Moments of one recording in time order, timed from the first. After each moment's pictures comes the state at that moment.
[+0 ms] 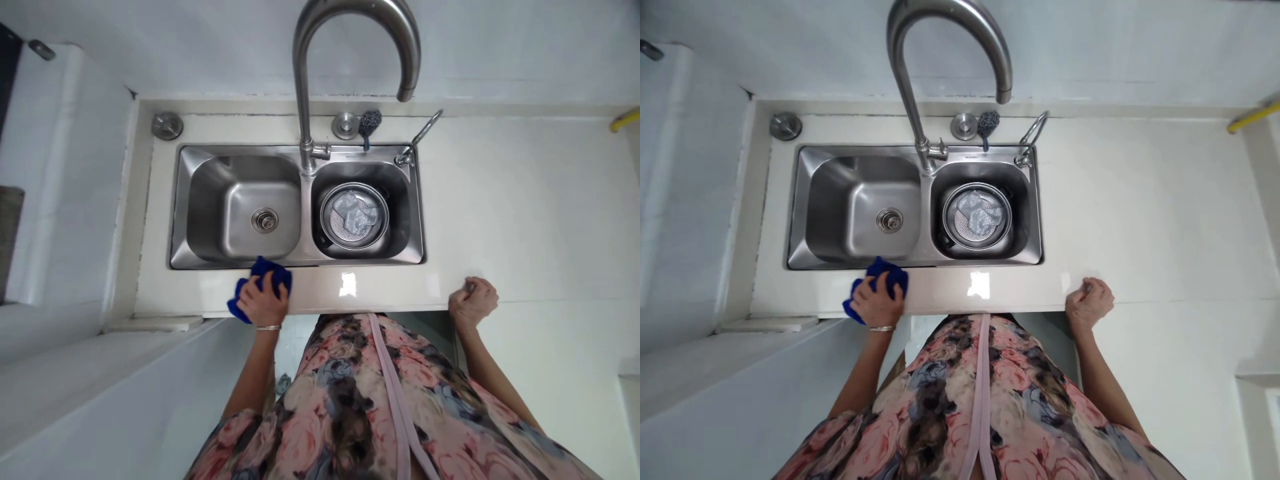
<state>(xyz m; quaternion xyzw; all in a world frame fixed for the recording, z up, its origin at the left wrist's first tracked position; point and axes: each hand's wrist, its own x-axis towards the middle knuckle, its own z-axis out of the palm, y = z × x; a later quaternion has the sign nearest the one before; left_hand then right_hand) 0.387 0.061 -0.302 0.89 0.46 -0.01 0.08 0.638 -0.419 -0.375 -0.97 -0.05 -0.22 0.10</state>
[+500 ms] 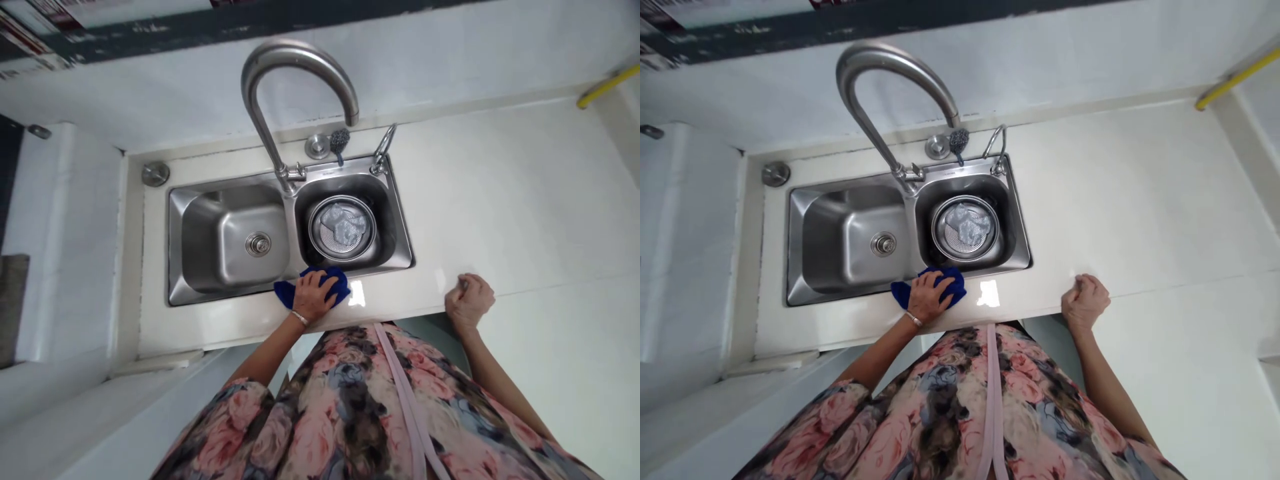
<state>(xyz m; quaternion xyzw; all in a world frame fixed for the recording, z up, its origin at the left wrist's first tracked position) 0.490 0.023 -0.308 0.98 0.03 -0.04 0.17 0.630 -0.406 -0.368 -0.96 -0.05 -0.23 0.14</state>
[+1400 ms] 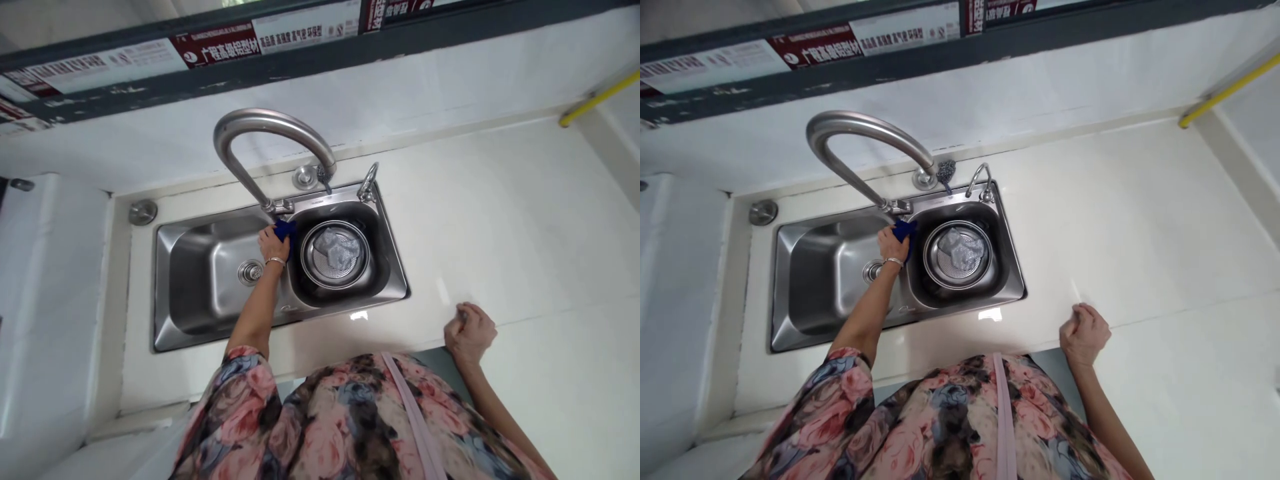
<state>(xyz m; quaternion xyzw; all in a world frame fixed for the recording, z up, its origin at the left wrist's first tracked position) 0.697 0.162 -0.347 0.90 0.39 0.03 0.18 0.627 -0.401 -0.365 -0.96 -0.07 -0.23 0.13</state>
